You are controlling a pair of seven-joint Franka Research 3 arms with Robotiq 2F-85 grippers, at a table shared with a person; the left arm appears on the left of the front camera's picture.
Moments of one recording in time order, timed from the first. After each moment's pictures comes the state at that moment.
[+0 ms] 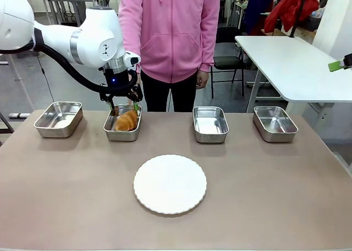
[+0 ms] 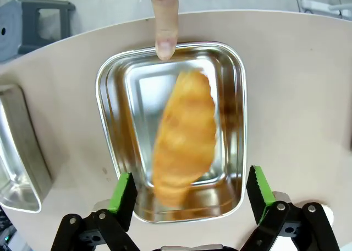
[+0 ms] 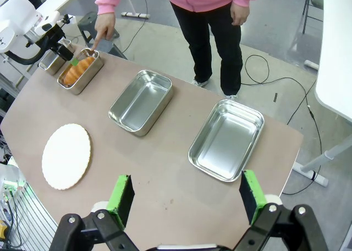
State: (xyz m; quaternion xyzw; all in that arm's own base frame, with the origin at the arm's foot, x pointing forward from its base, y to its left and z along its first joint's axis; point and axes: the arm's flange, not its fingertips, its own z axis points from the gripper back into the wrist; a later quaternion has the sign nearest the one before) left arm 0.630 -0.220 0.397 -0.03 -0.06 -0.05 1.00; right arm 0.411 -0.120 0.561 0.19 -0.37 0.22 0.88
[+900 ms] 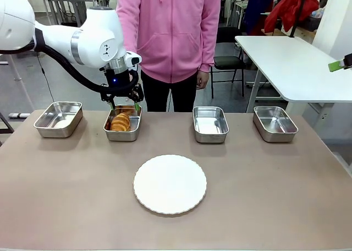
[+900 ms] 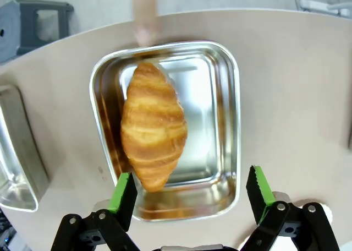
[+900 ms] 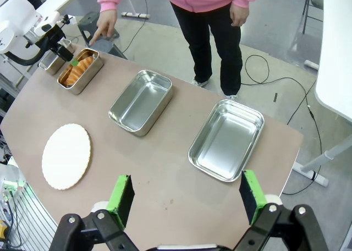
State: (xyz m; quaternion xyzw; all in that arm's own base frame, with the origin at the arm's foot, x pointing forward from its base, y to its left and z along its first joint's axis) left arm 0.624 -0.226 0.400 -0.03 -0.06 -0.05 1.00; right arm 0.411 -0.120 0.561 0.19 -0.37 0.22 0.88
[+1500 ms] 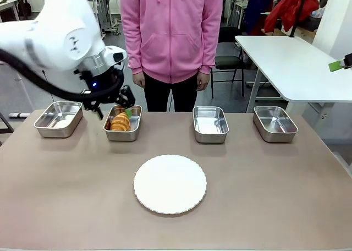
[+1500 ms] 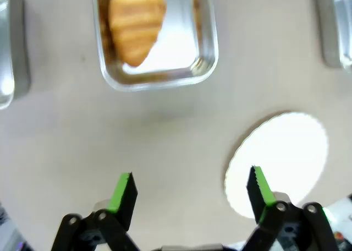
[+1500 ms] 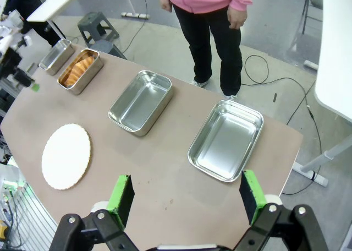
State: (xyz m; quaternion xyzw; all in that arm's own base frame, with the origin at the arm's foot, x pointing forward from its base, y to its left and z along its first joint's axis) left arm 0.465 -0.197 0.445 -0.07 -0.07 -0.04 0.99; right arm 0.411 -0.120 0.562 0.19 -0.37 0.22 0.88
